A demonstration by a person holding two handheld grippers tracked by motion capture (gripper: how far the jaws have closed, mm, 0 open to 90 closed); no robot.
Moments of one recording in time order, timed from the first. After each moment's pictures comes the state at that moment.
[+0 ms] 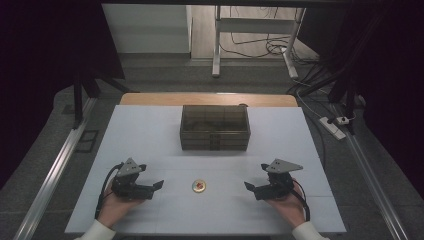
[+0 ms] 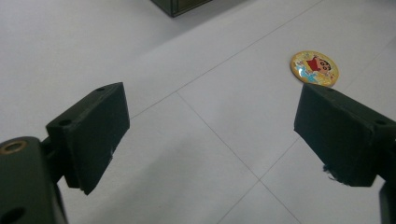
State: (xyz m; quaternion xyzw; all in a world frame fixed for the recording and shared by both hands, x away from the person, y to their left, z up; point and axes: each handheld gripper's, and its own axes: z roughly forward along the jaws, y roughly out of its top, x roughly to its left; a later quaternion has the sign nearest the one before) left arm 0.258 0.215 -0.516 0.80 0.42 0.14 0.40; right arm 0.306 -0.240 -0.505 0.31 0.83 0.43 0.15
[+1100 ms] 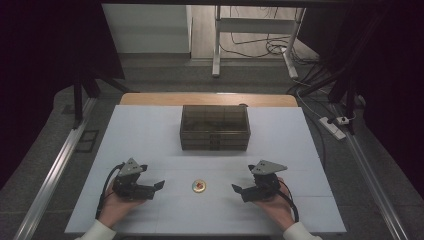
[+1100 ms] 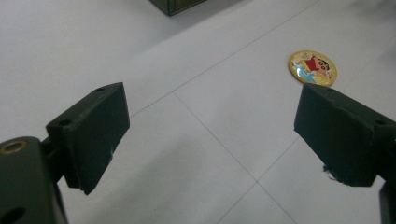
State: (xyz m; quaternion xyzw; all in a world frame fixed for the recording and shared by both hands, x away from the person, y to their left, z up) left arm 0.259 0.213 -0.517 0.80 0.42 0.14 0.40; right arm 0.304 -0.204 -0.511 0.29 0.85 0.43 0.15
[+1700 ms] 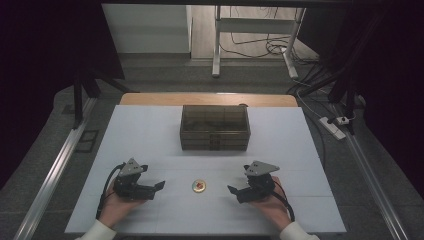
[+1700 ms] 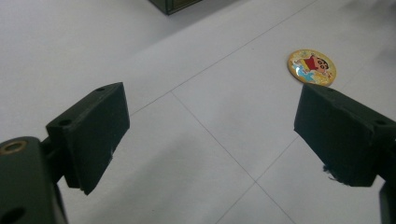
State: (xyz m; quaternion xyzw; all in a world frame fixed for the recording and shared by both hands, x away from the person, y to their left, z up) left arm 0.260 0.212 -0.517 0.80 0.42 0.14 0.40; right arm 0.303 -0.190 -0.512 0.26 0.86 0.41 0.16
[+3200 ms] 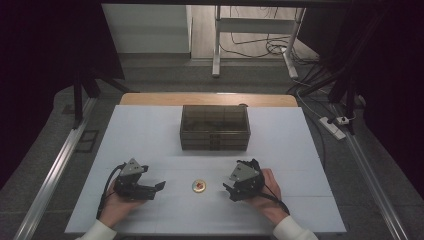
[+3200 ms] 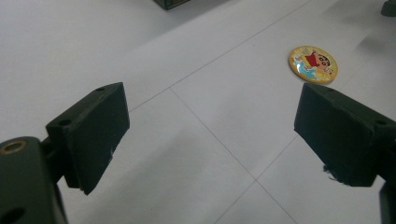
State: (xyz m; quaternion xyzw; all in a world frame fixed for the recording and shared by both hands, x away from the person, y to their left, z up) left arm 0.261 0.211 -0.519 0.80 0.42 0.13 0.40; right arm 0.300 -0.157 -0.507 0.16 0.89 0.32 0.28
